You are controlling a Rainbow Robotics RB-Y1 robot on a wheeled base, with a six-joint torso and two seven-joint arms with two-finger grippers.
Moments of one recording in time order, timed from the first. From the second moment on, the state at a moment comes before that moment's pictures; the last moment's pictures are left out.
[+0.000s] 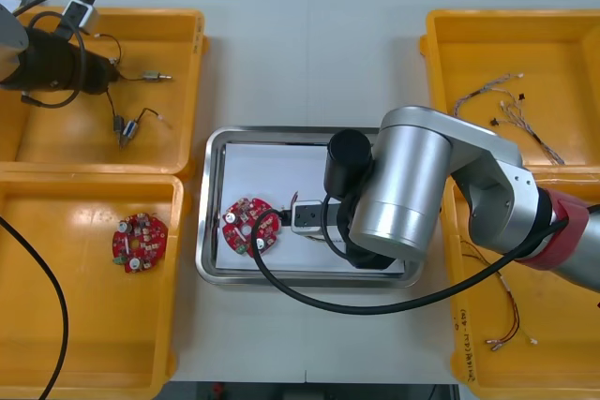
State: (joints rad) right arm -0.80 -0.59 0.92 -1.97 -0.63 1.72 1.84; left arm -0.96 0.61 0.11 -0.58 0.83 0.83 -2.40
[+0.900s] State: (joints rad) right arm -0.79 -0.49 0.31 -2.12 -0.71 1.92 1.83; left arm -0.97 0.66 0.11 -0.58 0.85 1.00 -2.40
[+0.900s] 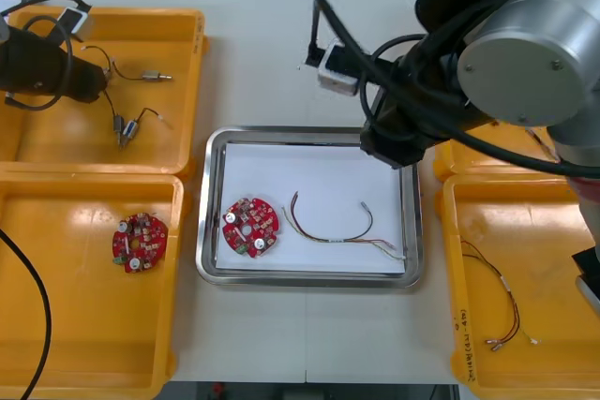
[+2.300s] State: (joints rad) right arm -0.62 -0.66 -0.25 -1.88 -0.67 1.92 2.07; left arm -0.77 0.69 -0.07 -1.65 0.71 1.70 -1.59
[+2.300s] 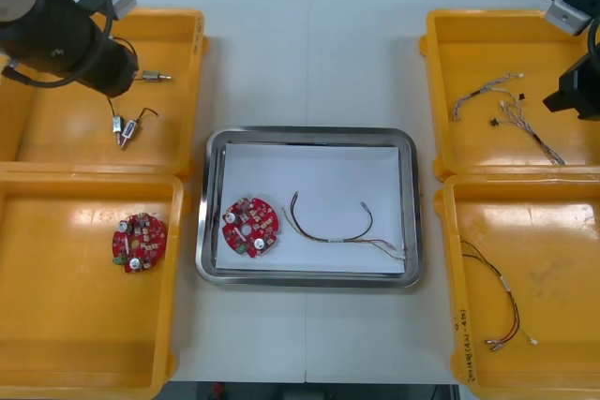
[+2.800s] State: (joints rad) right arm -0.66 -0.67 -0.29 -1.57 -0.63 1.92 2.17; left arm -0.77 0.62 -0.25 -1.81 0.72 1.71 -1.47
